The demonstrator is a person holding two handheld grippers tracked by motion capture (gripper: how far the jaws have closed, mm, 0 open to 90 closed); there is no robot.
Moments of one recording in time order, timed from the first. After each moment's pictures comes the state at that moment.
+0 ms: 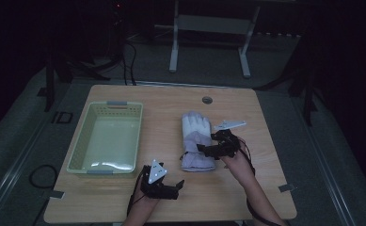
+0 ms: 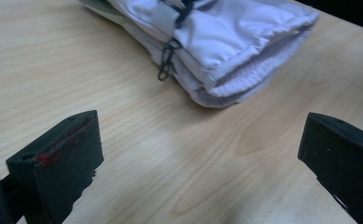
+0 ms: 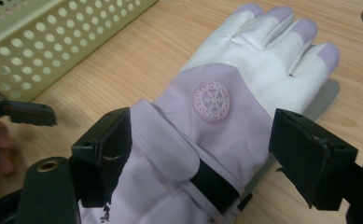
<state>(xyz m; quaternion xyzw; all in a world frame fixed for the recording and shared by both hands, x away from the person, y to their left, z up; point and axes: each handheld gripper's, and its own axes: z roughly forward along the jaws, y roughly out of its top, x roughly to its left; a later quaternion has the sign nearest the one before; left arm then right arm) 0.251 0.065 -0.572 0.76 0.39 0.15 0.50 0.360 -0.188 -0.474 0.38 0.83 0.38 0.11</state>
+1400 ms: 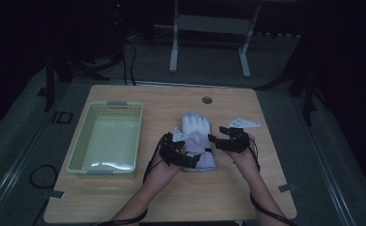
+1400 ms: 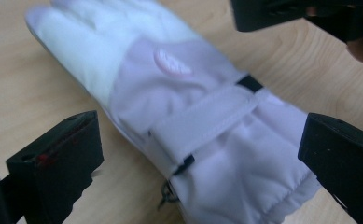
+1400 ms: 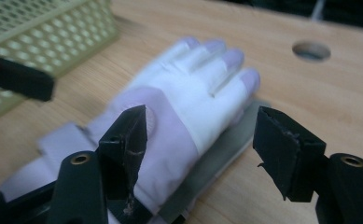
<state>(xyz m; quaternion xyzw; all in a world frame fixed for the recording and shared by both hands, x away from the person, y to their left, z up) 0.331 0.017 -0.515 0.80 0.41 0.10 0.42 0.382 -0.222 -0.492 0.39 0.79 0.43 0.17</state>
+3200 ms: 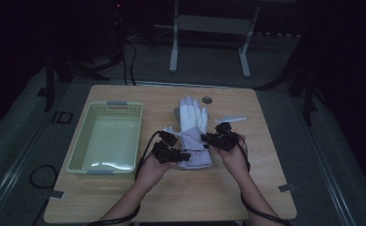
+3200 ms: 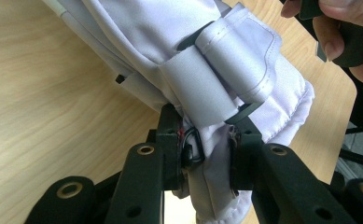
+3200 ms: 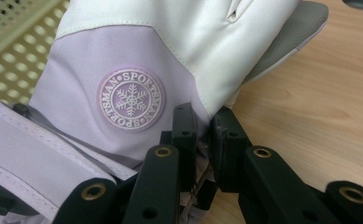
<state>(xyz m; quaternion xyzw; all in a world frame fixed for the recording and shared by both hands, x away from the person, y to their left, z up) 0.339 0.047 -0.490 0.82 0.40 -0.04 0.40 0.381 -0.184 -0.477 0.44 0.80 0.39 0.09</state>
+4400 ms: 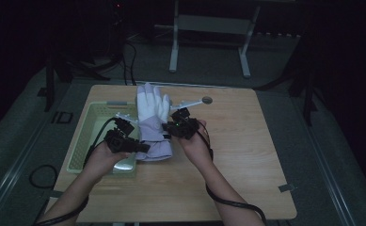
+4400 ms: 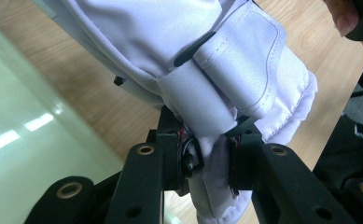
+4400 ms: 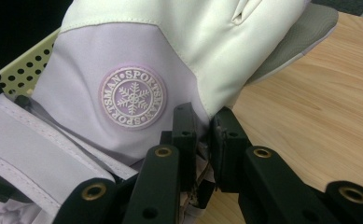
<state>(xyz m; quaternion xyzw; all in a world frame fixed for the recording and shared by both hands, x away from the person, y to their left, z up) 0.334 0.169 -0.440 0.84 0.41 -0.03 0.36 0.382 -0.054 -0.431 0.39 0.83 0.39 0.09</state>
